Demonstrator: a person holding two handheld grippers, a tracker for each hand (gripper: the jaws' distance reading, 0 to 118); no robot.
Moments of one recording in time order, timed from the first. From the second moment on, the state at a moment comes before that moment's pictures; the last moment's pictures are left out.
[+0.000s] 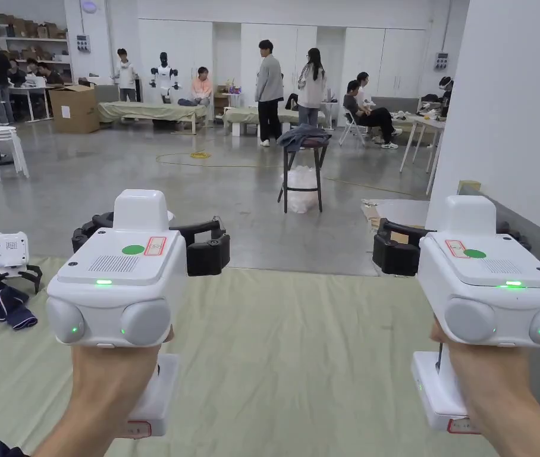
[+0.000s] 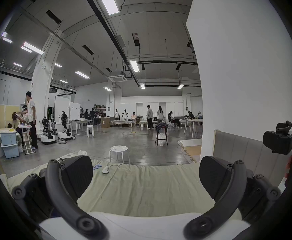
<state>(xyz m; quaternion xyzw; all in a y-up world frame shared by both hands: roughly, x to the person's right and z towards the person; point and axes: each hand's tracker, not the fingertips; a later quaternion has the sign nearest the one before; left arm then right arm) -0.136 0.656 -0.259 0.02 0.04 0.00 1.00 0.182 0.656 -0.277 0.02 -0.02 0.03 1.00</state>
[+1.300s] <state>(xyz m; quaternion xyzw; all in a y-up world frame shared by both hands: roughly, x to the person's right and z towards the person) -0.133 0.658 -0.254 0.03 0.05 0.00 1.00 0.180 0.655 -0.271 0.04 -0.02 0.05 1.00</state>
